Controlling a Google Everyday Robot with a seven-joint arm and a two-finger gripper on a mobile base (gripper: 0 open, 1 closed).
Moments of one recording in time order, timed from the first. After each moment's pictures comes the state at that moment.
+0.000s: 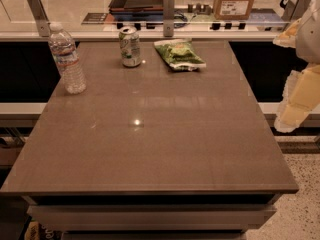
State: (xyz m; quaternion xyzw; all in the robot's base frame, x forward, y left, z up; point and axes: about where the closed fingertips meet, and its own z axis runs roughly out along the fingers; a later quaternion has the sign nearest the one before) arm 0.438 -0.213 0.988 -0.60 0.78 -0.05 0.18
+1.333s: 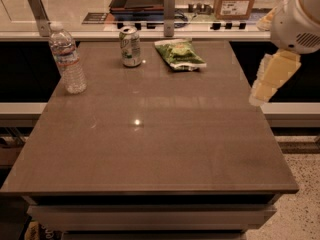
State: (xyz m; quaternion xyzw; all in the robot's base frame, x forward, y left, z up) arm 0.509 -0.204 0.984 -0.60 0.76 -0.08 0.23
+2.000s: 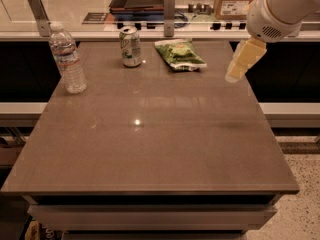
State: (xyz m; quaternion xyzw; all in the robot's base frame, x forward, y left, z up) arm 0.600 -0.195 0.972 -0.57 0.76 -0.10 0.30
